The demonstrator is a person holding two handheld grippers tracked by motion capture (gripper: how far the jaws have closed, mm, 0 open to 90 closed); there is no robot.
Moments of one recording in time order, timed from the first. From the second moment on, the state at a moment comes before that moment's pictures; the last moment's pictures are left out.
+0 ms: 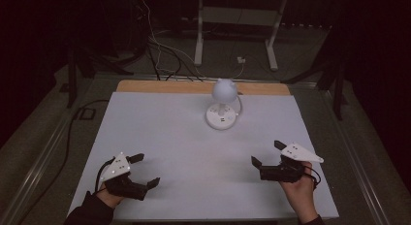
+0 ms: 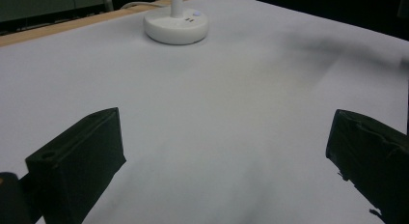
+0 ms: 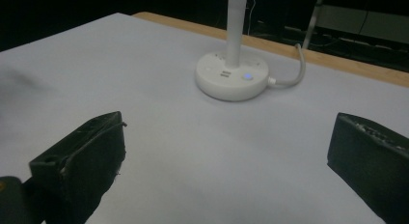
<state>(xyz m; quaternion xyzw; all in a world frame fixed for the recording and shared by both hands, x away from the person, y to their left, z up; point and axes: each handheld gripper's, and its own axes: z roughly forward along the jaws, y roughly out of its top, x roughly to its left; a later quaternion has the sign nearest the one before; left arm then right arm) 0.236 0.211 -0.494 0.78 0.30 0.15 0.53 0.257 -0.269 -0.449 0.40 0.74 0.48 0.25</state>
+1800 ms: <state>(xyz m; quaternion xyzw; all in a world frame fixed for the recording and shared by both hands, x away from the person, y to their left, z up) 0.235 0.210 -0.493 0.78 0.29 0.15 0.53 0.327 -0.188 -0.425 0.35 0.76 0.49 0.23</state>
